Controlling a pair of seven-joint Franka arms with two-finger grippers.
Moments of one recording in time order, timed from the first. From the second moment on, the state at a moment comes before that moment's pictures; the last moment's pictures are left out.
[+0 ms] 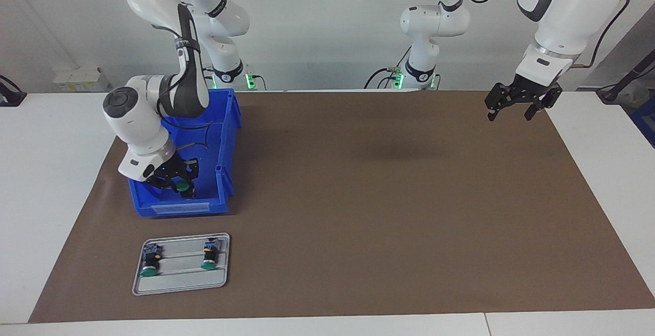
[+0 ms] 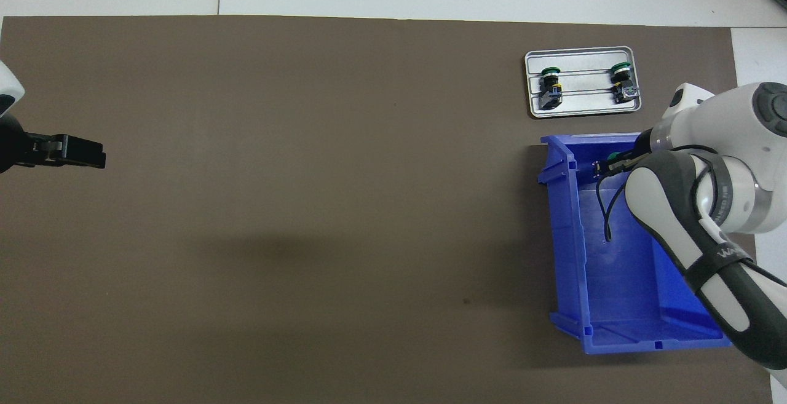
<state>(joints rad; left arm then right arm) -0.10 -0.05 0.06 -1.72 0.01 1.72 0.04 -0.07 0.23 0.02 -1.98 0.01 2.22 -0.40</state>
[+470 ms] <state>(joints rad) -0.10 -0.05 0.06 -1.72 0.01 1.72 0.04 -0.07 0.22 0.03 -2.02 0.01 2.26 -0.39</state>
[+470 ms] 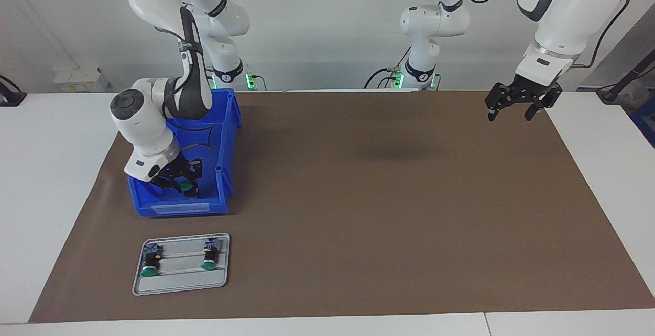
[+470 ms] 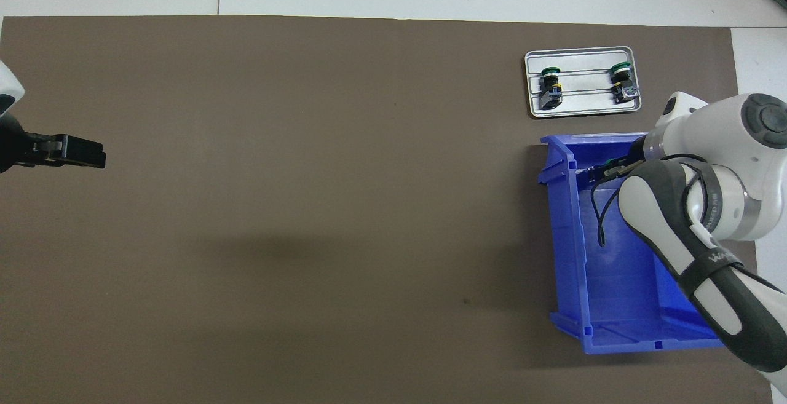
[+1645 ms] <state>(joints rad) -0.10 -0.05 0.06 -1.72 0.01 1.72 0.04 -0.07 0.02 0.04 -1.79 0.02 1.92 0.10</state>
